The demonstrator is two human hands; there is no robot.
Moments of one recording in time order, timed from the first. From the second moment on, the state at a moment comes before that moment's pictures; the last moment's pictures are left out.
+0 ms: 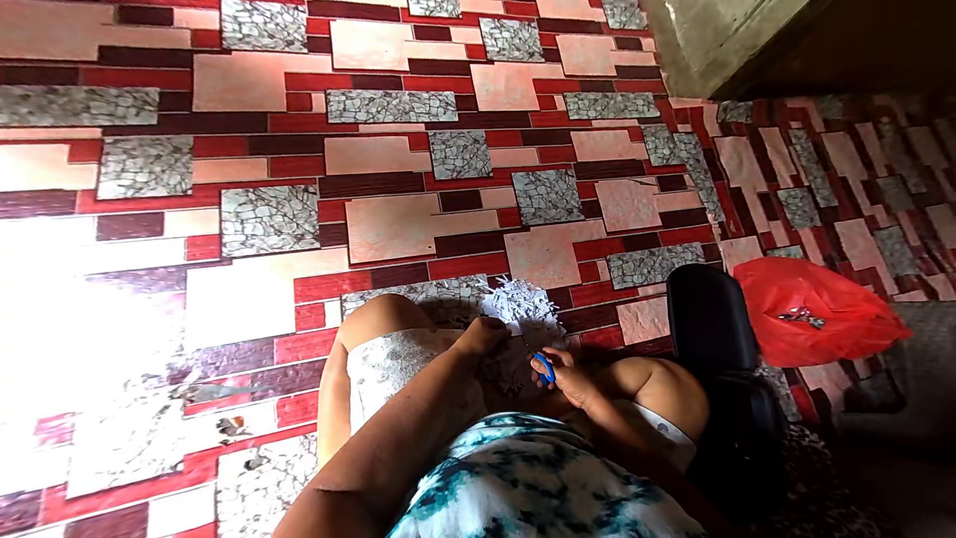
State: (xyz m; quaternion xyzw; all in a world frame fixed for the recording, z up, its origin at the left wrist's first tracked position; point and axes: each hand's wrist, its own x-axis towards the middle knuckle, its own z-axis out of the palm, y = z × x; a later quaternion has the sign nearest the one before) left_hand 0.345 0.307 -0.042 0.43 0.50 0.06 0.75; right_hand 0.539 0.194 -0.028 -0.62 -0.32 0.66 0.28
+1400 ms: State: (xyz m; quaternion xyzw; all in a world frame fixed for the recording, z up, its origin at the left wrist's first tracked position) left_hand 0.347 0.308 -0.040 0.40 0.51 0.06 0.76; right_hand 0.538 0.194 -0.026 -0.62 -0.32 0.67 0.27
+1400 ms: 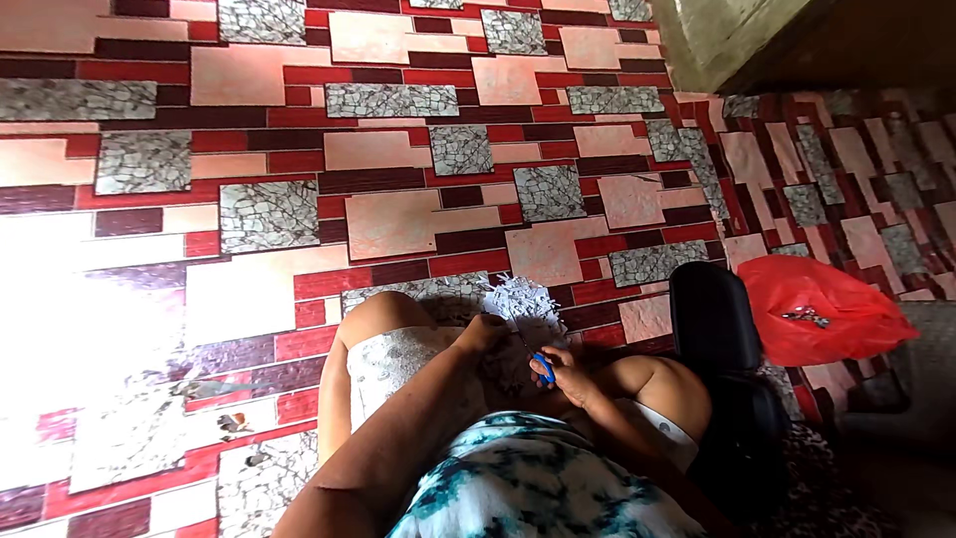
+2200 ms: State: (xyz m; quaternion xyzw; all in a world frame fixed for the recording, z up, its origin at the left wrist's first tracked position) left_hand 0.347 0.308 -0.041 0.40 0.51 0.07 0.75; right_hand 0.539 0.194 -0.026 -0.61 -0.33 0.67 0.26
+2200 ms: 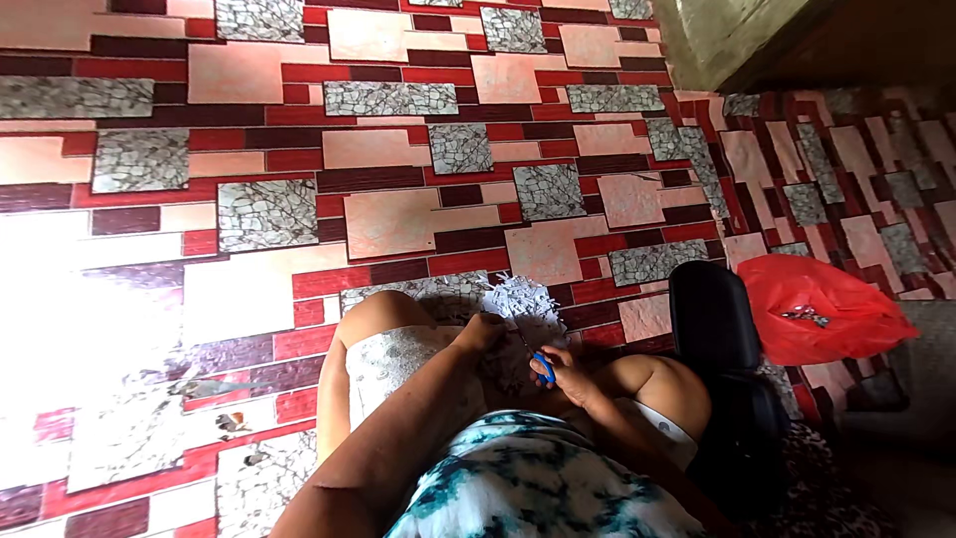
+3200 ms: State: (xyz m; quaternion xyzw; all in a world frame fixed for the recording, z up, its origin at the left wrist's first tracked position) left_hand 0.347 0.308 -0.042 0.41 0.52 0.06 0.75; right_hand 0.539 0.192 -0.033 -0.62 -0.42 0.61 0.24
